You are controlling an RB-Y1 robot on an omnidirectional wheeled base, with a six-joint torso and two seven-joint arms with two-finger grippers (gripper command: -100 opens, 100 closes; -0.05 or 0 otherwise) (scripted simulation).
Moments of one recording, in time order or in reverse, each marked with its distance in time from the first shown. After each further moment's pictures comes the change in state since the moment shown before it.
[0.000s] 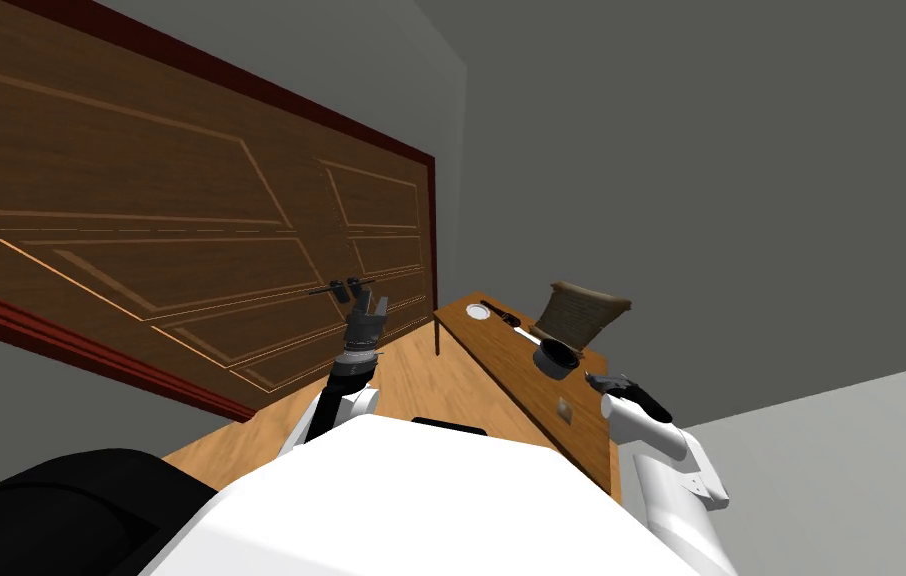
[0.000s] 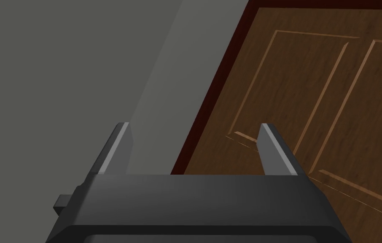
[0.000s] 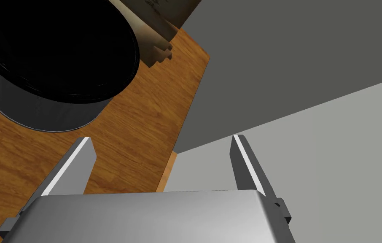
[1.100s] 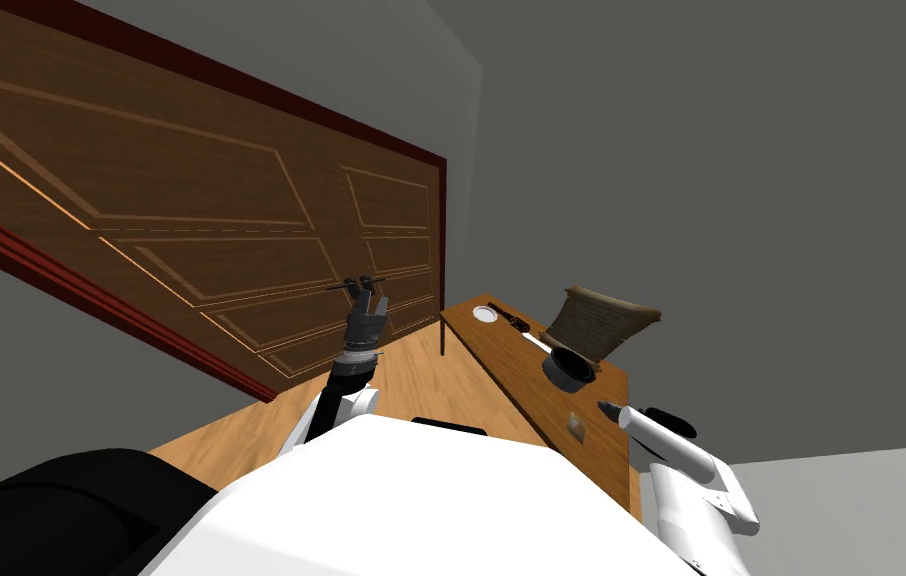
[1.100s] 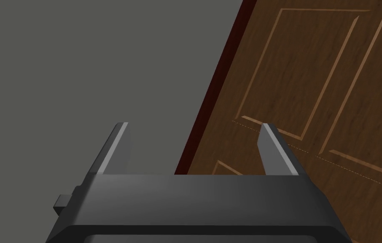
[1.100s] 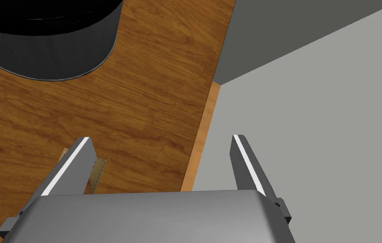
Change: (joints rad) left arm 0.000 0.000 0.000 0.000 0.000 0.000 0.000; right arm -0.052 -0.034 -0.139 0.218 -0.006 0.213 -0.149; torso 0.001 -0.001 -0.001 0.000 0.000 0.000
